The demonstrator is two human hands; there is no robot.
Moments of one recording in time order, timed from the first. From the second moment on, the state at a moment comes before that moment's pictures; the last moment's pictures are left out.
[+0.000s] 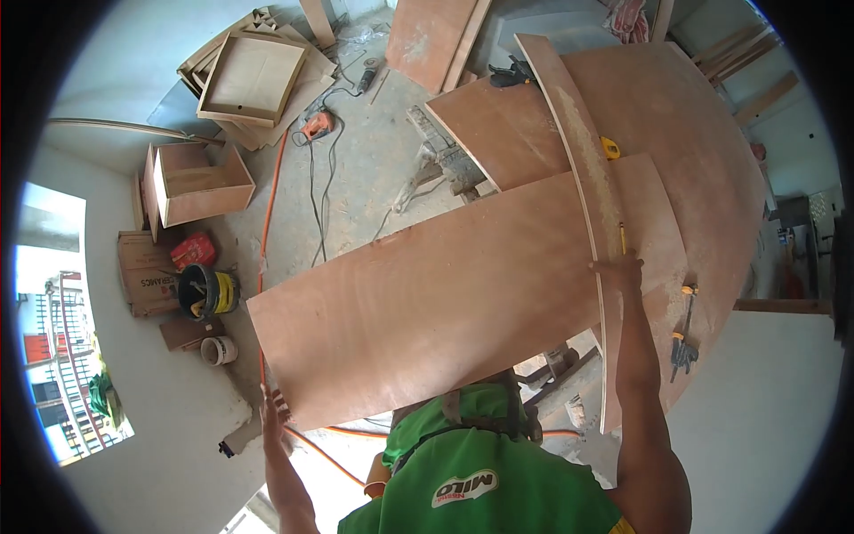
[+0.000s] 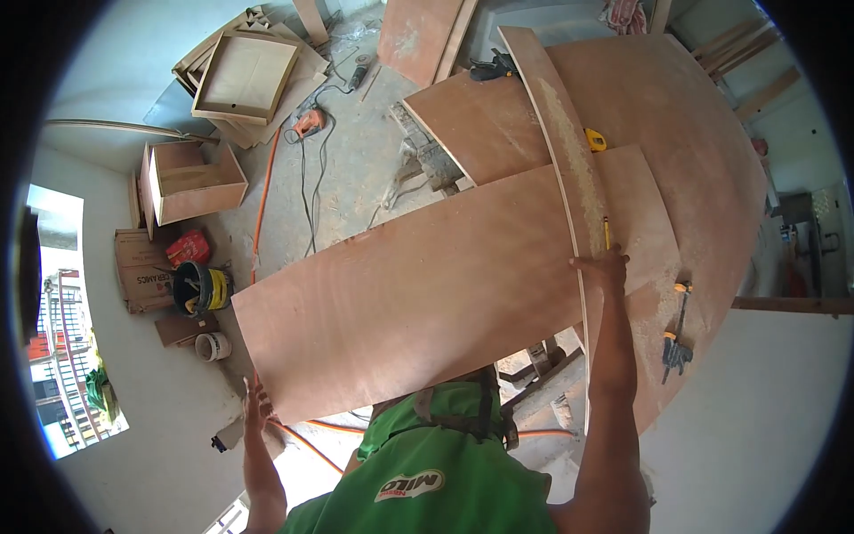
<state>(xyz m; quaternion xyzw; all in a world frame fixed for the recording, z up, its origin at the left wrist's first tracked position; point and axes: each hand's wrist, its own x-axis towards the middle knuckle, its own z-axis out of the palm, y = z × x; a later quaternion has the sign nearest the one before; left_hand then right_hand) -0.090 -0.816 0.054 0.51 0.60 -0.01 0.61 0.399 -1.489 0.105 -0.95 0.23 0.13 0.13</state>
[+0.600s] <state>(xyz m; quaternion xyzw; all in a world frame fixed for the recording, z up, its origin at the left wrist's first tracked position) -0.083 -0.872 -0.010 0.76 0.58 0.10 0.28 0.402 -1.478 0.117 -0.96 0.19 0.13 0.13</state>
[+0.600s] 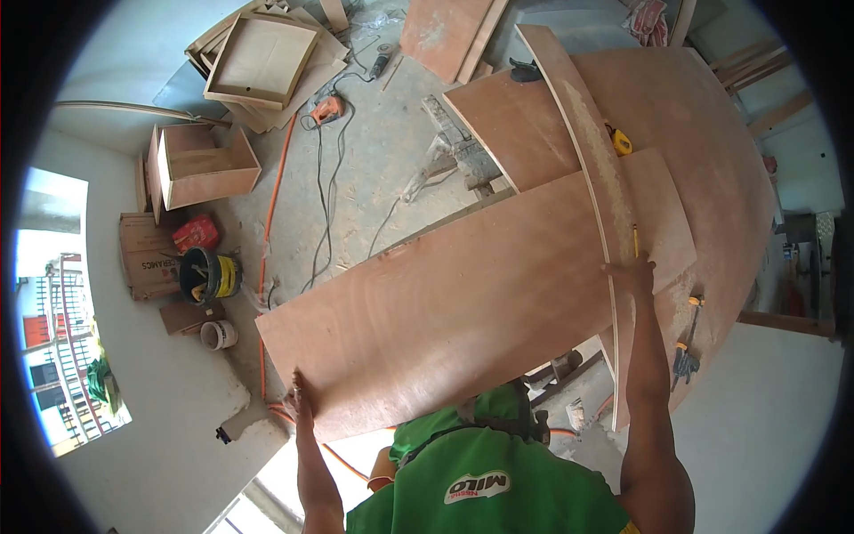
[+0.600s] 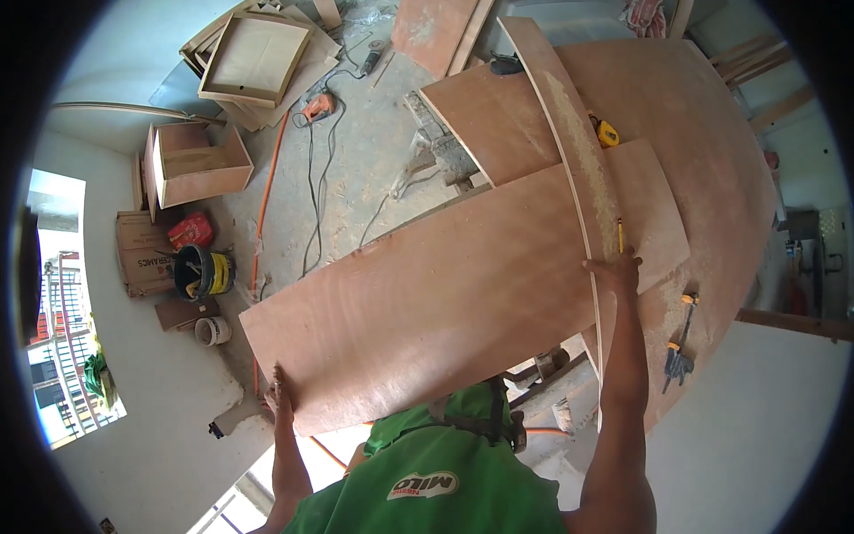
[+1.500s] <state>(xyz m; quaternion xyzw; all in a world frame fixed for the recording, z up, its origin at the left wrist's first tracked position) -0.109 -0.861 -0.032 0.72 0.61 -0.01 0.32 0.402 -1.474 0.121 -0.96 0.20 0.14 0.12</state>
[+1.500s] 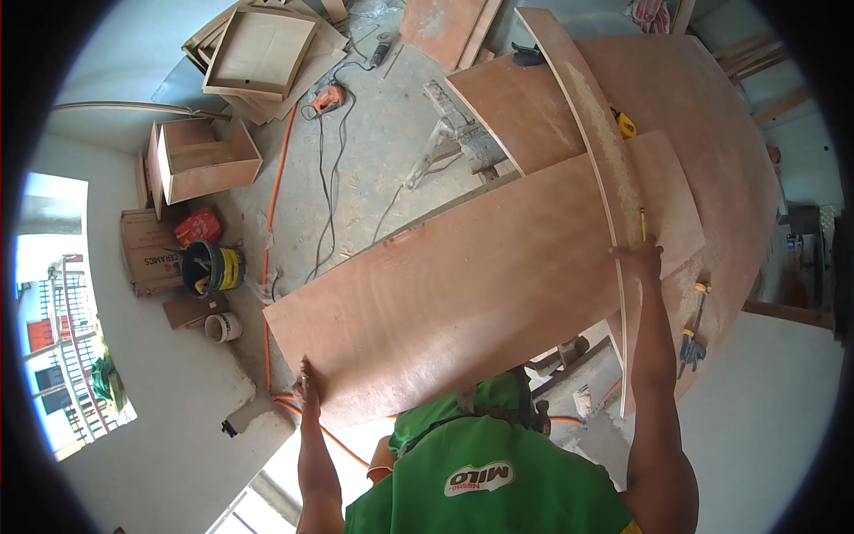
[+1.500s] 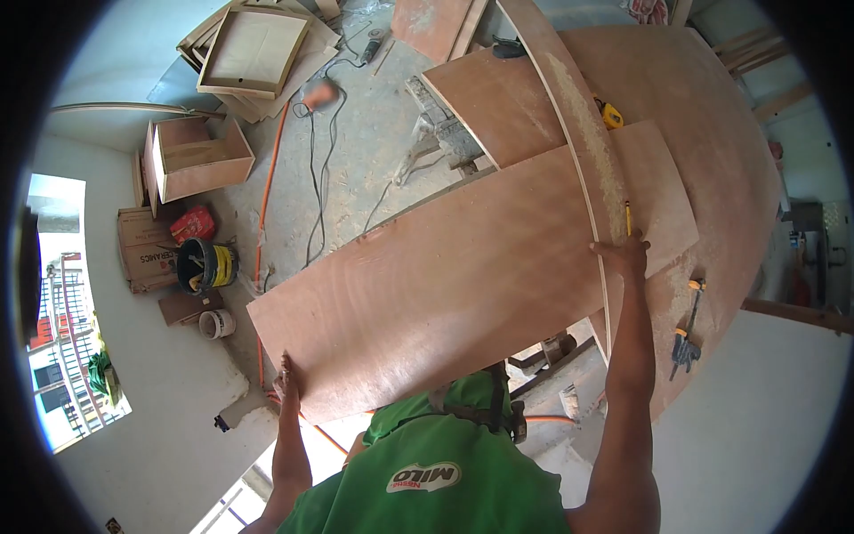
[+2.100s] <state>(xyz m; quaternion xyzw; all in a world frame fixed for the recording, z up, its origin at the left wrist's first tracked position) -0.054 -0.828 -0.030 0.76 0.52 0.00 0.39 0.396 -1.473 0.115 -0.95 0.25 0.15 0.10</state>
